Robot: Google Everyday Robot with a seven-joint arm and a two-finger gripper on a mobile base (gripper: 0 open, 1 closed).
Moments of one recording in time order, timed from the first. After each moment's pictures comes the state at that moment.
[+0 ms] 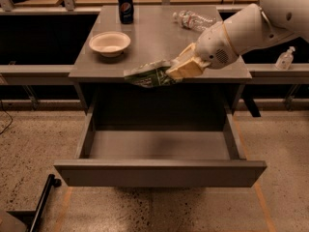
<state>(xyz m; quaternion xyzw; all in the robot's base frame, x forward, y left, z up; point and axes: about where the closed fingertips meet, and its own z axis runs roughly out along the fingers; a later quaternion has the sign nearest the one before) 0.569 -0.059 0.923 -0.59 0.69 0.25 0.35</state>
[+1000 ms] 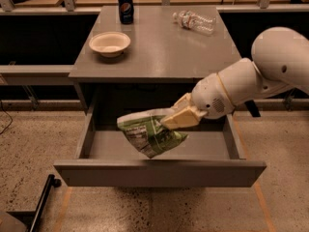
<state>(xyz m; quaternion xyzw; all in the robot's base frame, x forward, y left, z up) 0.475 -0.041 0.849 -0.55 0.71 0.34 0.27</state>
